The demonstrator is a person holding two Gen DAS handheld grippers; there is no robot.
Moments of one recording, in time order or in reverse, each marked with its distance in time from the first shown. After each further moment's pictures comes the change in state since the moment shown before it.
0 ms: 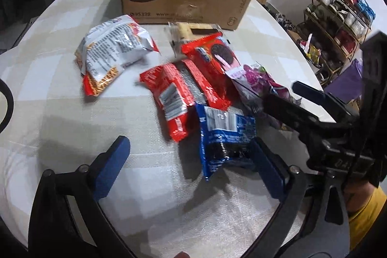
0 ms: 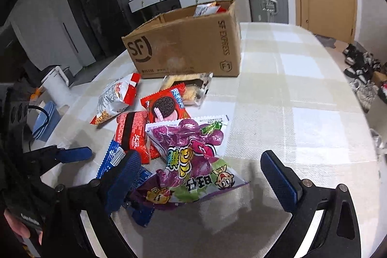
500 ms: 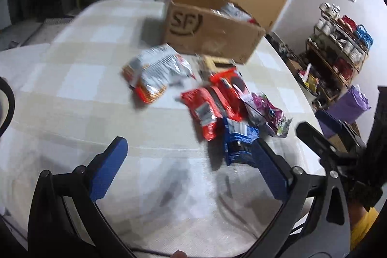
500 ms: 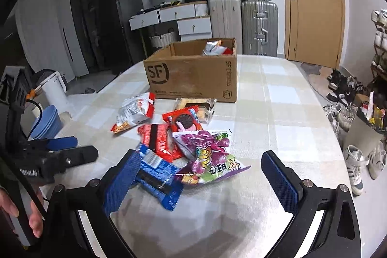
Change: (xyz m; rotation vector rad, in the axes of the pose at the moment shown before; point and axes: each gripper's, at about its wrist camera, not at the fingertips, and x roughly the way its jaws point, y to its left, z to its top) left arm -0.072 0.048 -0.015 -0.083 -0.136 -0.017; right arm -0.068 0.044 -0.016 -0.060 -0.155 -0.117
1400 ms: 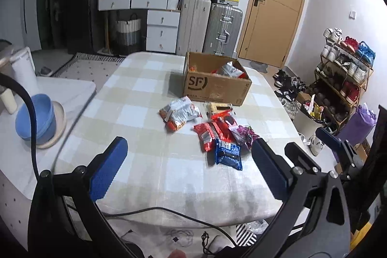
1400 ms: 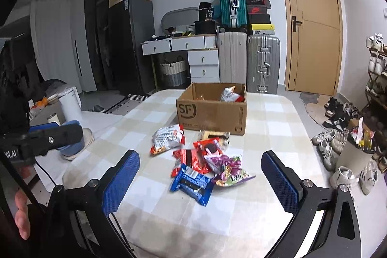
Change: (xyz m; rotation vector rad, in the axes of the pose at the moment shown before) left arm -0.208 -0.036 -0.036 -0.012 -0.271 0.147; right arm -0.132 0.061 0.006 -0.051 -0.179 -0.001
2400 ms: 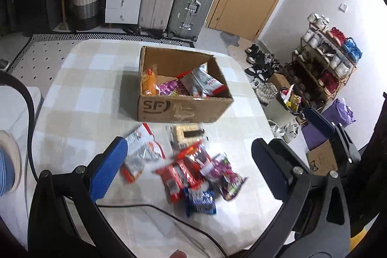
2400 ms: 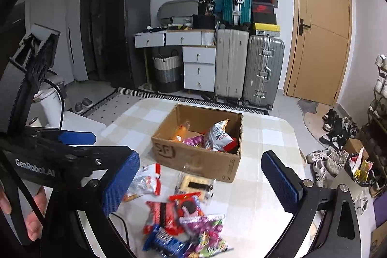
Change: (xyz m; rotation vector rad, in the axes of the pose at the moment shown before) left arm 0.167 -0.033 0.142 0.017 0.226 -0.214; right arm 0.105 -0.024 0.129 -0.074 0.047 -0.040
